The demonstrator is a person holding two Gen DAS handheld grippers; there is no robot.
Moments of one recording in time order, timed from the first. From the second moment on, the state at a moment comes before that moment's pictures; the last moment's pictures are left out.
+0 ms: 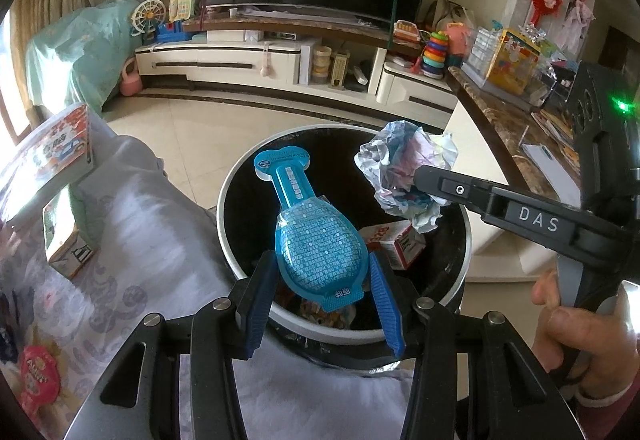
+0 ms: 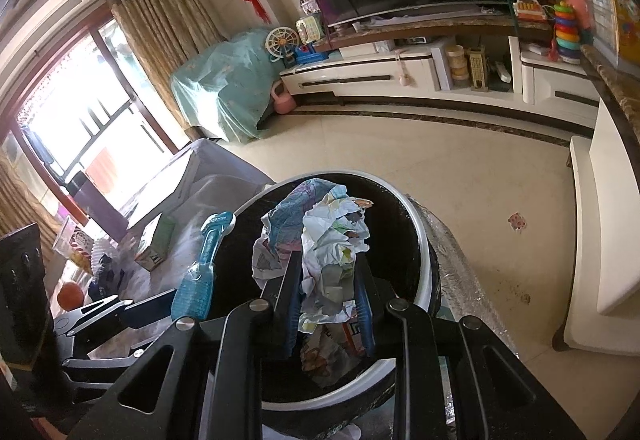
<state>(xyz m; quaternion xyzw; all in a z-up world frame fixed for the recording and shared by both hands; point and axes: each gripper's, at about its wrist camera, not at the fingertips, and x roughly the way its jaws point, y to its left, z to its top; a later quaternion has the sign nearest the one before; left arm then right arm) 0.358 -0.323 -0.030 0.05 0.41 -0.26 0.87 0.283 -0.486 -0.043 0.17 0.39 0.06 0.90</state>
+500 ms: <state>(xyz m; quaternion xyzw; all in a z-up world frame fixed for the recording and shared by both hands) 0.346 -0.312 -0.027 0.03 0.41 -0.25 0.88 0.277 -0.488 -0.034 0.17 0.37 0.05 0.91</state>
